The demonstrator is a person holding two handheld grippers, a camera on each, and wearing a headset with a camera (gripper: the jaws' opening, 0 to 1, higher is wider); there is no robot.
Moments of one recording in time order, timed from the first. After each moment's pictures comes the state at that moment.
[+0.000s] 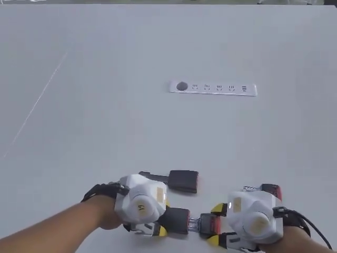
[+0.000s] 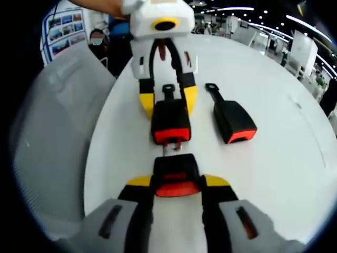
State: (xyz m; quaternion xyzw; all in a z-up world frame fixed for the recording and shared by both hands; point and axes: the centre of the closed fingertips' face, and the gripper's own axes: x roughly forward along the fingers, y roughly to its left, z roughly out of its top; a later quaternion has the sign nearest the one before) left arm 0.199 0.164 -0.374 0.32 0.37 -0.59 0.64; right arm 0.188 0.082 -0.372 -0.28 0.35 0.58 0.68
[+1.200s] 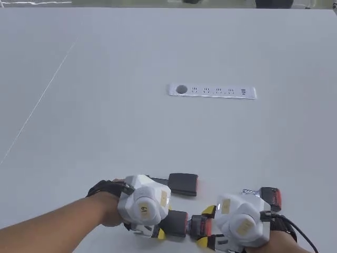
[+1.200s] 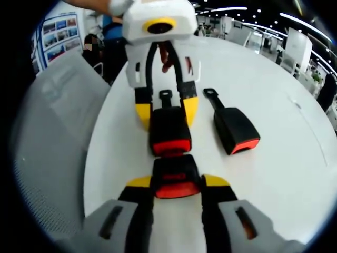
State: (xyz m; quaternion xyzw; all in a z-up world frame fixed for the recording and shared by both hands) left arm 0.202 0.157 -0.380 0.35 0.36 -0.62 0.60; right arm 0.190 0.100 -0.372 -0.26 0.35 0.57 0.70
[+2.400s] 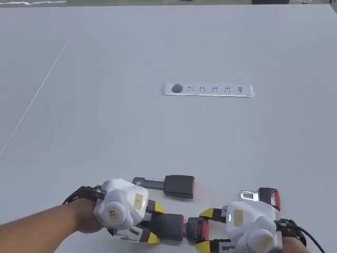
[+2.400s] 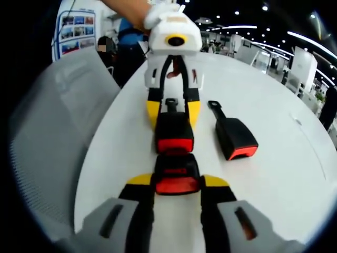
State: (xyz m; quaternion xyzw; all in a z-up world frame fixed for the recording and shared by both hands) left arm 0.197 0.164 -0.372 0.29 0.31 -0.66 0.63; right arm 0.192 0.096 -0.369 -0.25 0.27 0.61 0.70
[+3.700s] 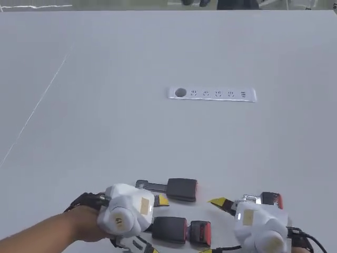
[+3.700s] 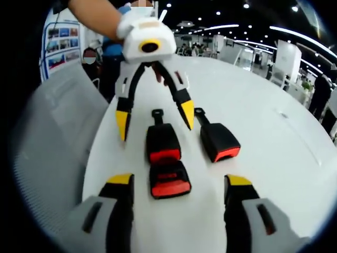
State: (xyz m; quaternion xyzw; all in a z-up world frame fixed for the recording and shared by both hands) left arm 0.195 0.155 -0.341 0.28 0.31 -0.63 0.66; right arm 0.205 0.082 -0.340 -0.21 0.28 0.56 0.75
